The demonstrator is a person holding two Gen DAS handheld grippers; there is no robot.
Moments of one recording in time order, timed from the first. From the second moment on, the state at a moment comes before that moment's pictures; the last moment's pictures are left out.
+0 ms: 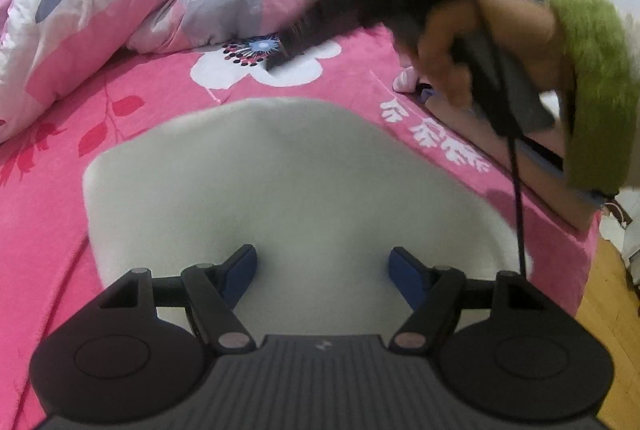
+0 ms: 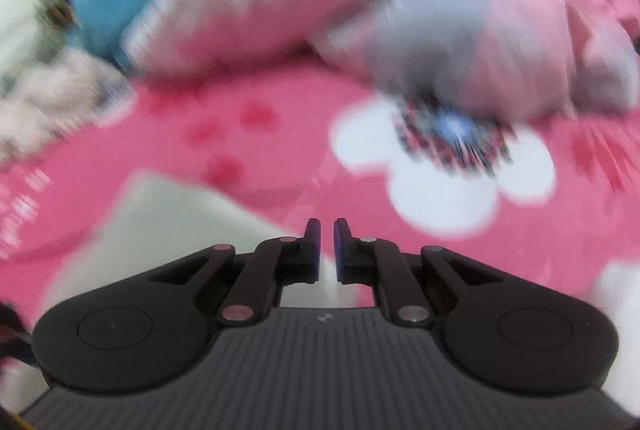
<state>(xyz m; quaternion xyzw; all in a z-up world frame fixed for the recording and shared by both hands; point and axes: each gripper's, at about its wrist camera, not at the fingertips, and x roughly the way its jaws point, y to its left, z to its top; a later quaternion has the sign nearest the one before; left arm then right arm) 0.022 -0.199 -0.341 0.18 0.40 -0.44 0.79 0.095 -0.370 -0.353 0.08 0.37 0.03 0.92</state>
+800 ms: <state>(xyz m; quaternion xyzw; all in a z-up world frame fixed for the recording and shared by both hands) 0.025 -0.168 -0.331 0.18 0.38 -0.45 0.78 0.042 -0.310 -0.381 0.01 0.46 0.00 0.89</state>
